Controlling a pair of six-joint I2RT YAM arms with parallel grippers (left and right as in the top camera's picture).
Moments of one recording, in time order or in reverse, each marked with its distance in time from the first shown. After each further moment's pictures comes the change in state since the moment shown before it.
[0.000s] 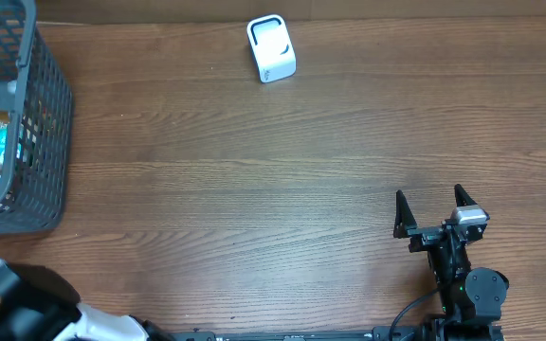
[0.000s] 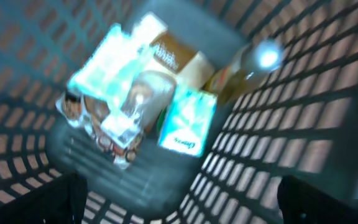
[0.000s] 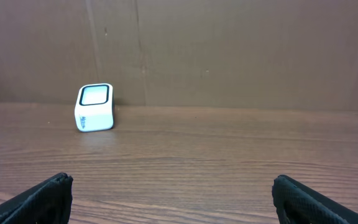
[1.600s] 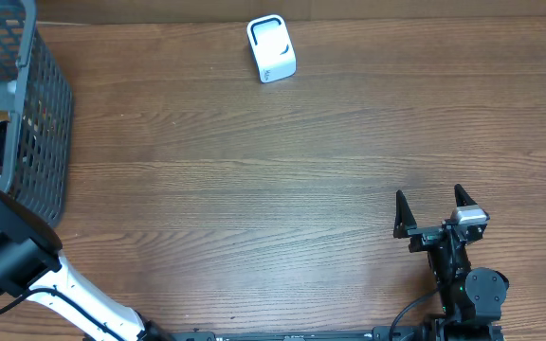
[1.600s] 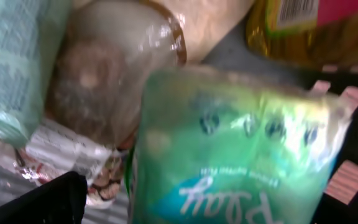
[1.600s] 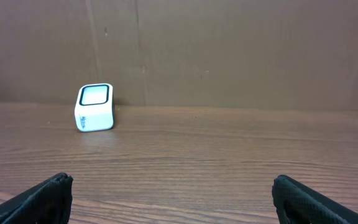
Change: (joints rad) left arm -0.125 0.361 -0.001 0.034 -0.187 0.104; right arm 0.000 0.000 0.000 0.000 0.000 0.000
